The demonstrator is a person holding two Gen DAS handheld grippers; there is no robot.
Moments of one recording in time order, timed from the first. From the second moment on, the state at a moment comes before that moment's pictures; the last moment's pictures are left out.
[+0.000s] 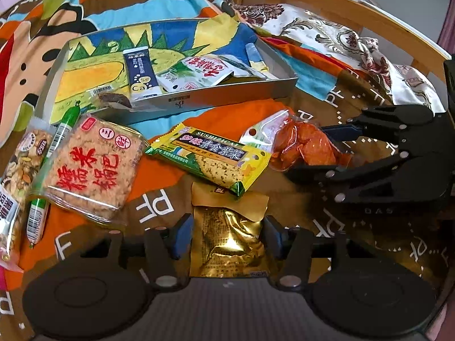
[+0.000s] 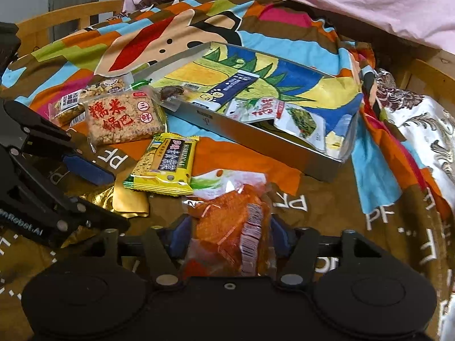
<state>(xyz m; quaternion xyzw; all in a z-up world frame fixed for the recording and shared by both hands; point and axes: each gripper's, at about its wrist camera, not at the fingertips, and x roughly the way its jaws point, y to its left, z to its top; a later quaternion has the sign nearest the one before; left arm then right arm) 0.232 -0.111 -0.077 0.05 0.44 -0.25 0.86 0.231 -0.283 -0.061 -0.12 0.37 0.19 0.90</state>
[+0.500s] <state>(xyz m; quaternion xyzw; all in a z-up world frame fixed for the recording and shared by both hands) 0.211 -0.118 -0.071 0.10 0.44 -0.22 0.86 0.209 -0.266 -0.060 -0.18 0.35 0.17 0.90</state>
